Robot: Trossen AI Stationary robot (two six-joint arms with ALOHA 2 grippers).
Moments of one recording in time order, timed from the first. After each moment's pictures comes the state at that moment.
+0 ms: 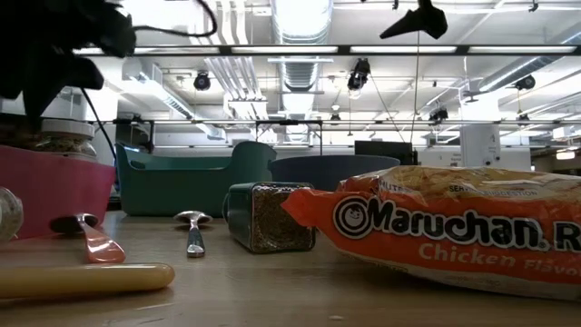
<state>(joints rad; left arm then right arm) -0.24 1.25 0.99 -1.27 0.18 -0.51 -0.21 1.11 1.27 -0.67 0.15 0.68</state>
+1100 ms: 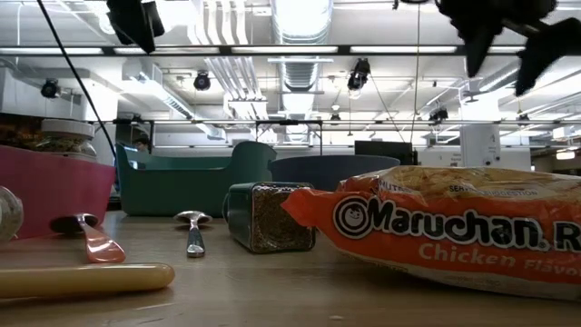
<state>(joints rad) -0.23 1.25 1.21 -1.03 -0.05 -0.45 0.17 1.11 1.09 -1.28 0.16 1.50</state>
